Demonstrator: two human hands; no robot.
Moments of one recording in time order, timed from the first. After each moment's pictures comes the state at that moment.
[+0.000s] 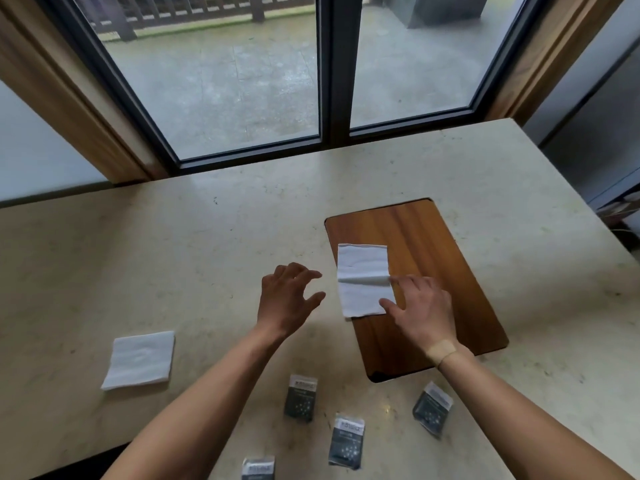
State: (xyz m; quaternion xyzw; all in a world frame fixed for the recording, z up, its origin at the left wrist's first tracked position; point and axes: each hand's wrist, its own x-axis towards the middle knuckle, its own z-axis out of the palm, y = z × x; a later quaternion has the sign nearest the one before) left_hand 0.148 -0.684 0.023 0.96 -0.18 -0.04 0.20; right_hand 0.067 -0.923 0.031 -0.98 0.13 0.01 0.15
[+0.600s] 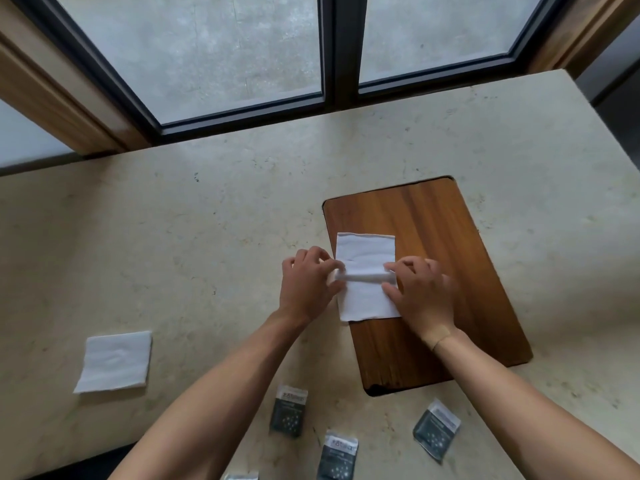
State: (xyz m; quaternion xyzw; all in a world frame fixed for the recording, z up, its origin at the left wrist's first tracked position) left_hand 0.180 -0.743 -0.026 0.96 -0.18 -0.07 0.18; right_hand 0.114 -0.945 -0.022 -0.98 0.10 0.02 0.16
